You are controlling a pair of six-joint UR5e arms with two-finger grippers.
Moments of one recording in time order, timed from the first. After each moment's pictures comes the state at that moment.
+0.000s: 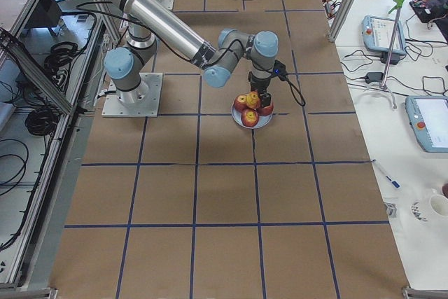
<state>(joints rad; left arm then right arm) -1.63 -1.55 -1.62 -1.55 1.56 0.20 1.14 -1.32 1.73 -2.03 -1.55 -0.79</state>
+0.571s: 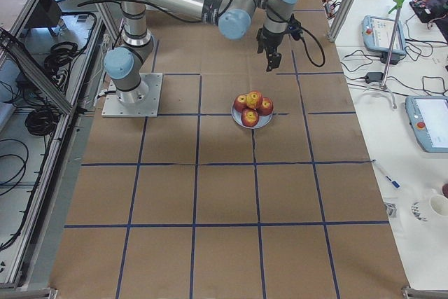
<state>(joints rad) -1.63 -1.55 -1.62 -1.55 1.56 0.20 1.30 -1.37 1.41 -1.52 -1.54 -0.56</state>
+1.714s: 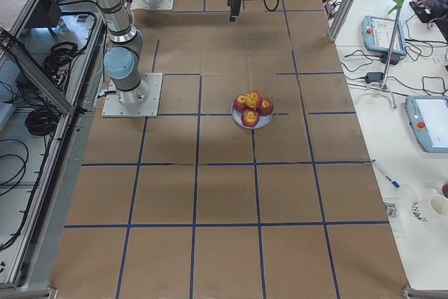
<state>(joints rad) -1.63 -1.55 -1.62 -1.55 1.56 0.20 1.57 -1.59 1.56 -1.42 -1.57 -0.05</state>
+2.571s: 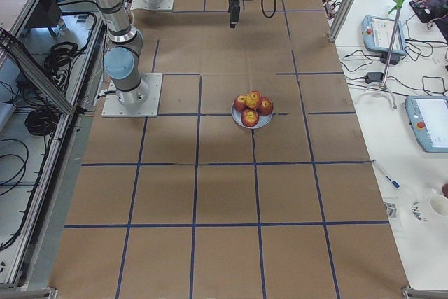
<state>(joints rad) -1.63 -1.55 -1.62 -1.55 1.56 0.20 1.57 -1.59 1.60 -1.48 -1.59 -0.04</state>
